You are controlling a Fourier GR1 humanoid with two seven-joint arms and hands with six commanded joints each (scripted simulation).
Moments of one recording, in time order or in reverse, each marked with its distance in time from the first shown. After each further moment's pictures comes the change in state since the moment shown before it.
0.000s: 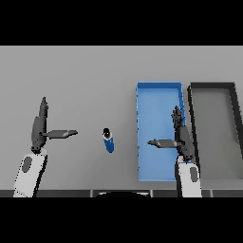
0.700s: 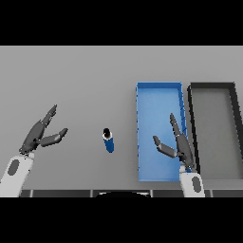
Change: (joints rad) left arm 0.044 0.219 -0.072 -0.045 0.035 -0.366 -0.113; right arm 0.129 -0.106 0.125 -0.151 0.171 0.046 -0.053
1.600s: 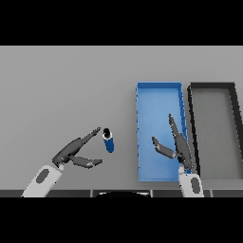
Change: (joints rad) left arm 0.024 -0.151 -0.269 -0.114 -0.152 -0.096 0.030; right arm 0.013 0.007 0.018 -0.028 0.020 -0.005 0.019
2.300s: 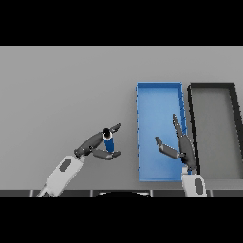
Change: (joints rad) left arm -0.171 -0.244 -0.046 0.267 -0.024 -0.021 -0.044; right arm 0.010 -0.019 -0.026 -0.012 -0.030 0.013 0.009
